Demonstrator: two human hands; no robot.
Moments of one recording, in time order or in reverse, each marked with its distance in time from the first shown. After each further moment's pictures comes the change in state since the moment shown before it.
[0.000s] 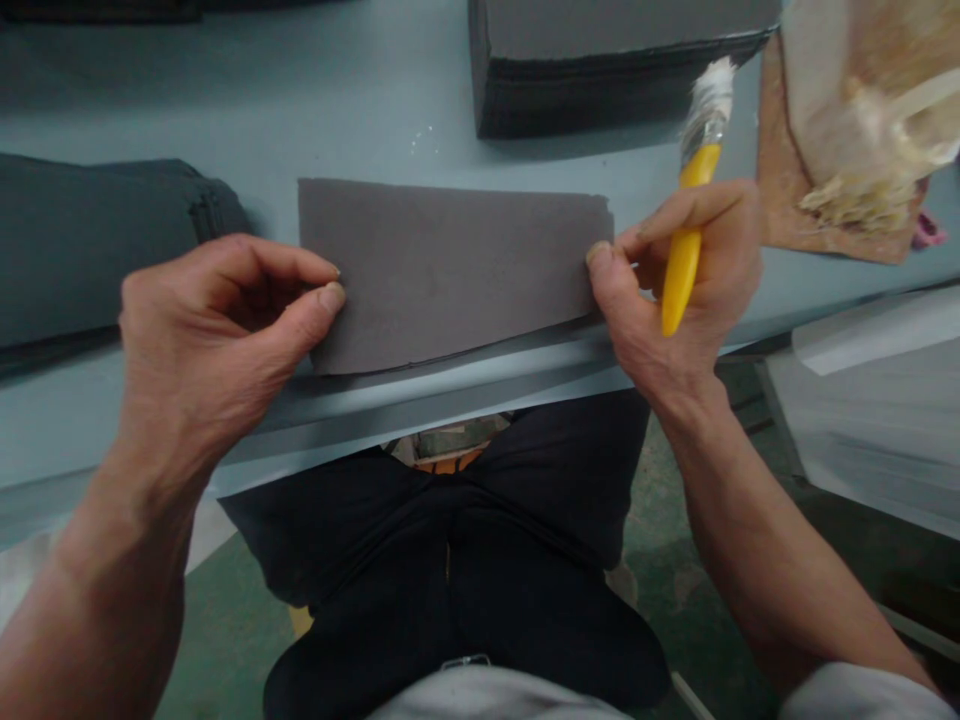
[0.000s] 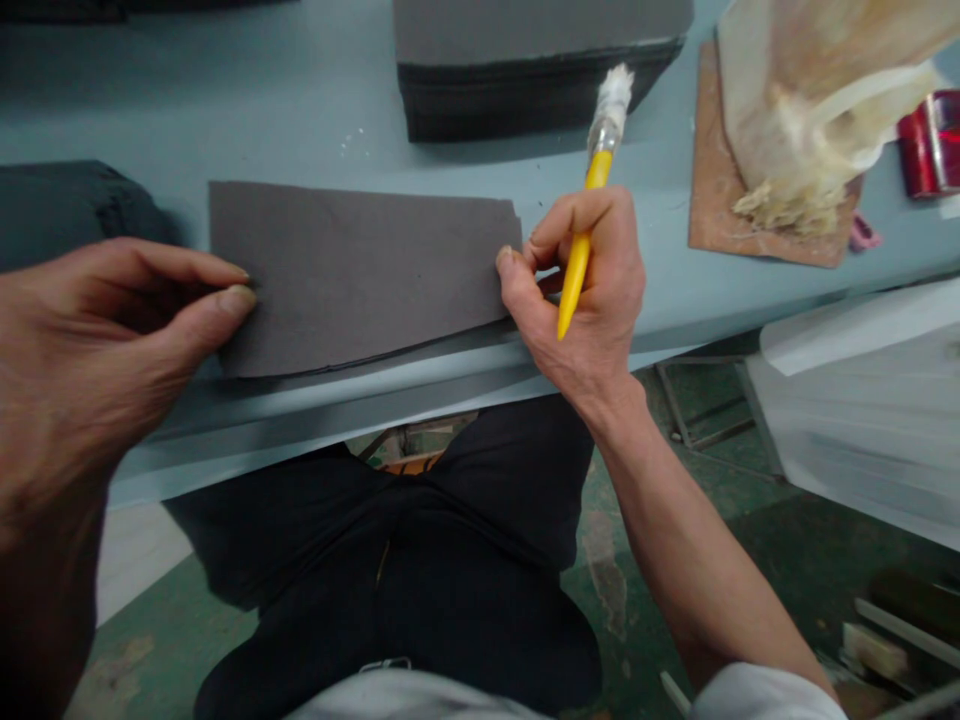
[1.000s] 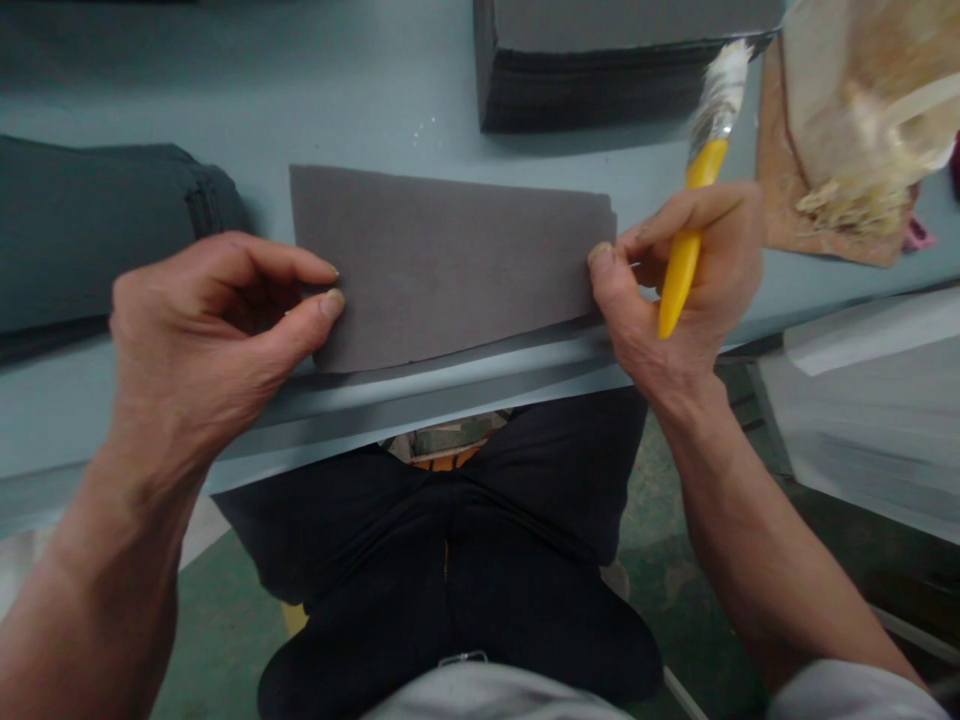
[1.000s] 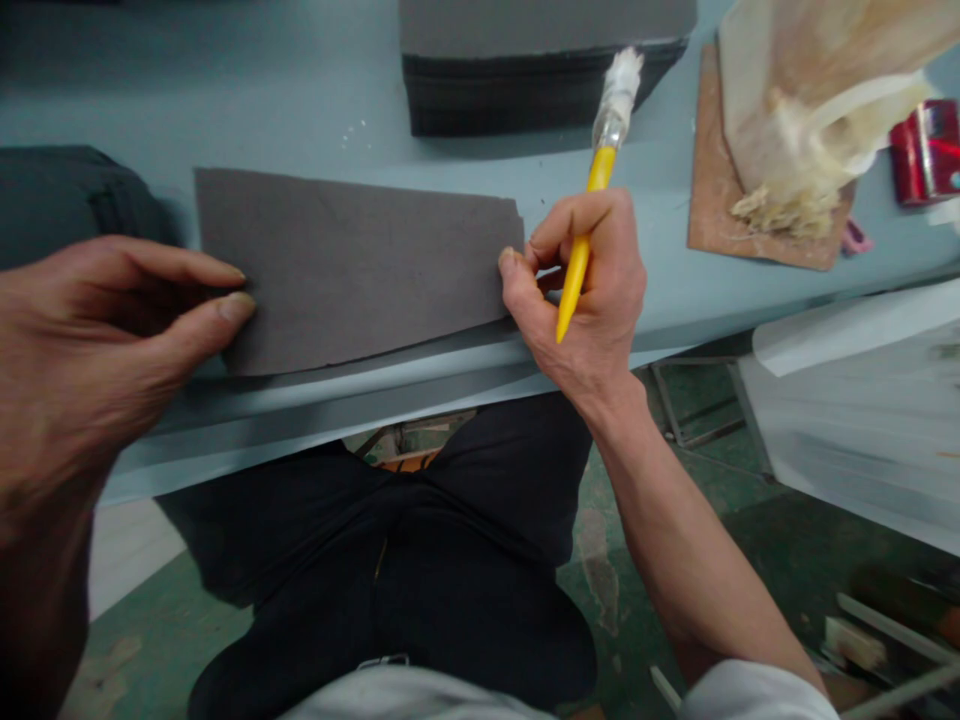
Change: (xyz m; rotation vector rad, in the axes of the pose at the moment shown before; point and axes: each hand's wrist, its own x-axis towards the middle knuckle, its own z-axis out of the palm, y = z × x) left_hand -0.006 -0.008 -0.002 0.010 -0.001 0.064; right_hand -0.002 -0.002 -0.003 -0.005 -0.033 -0.002
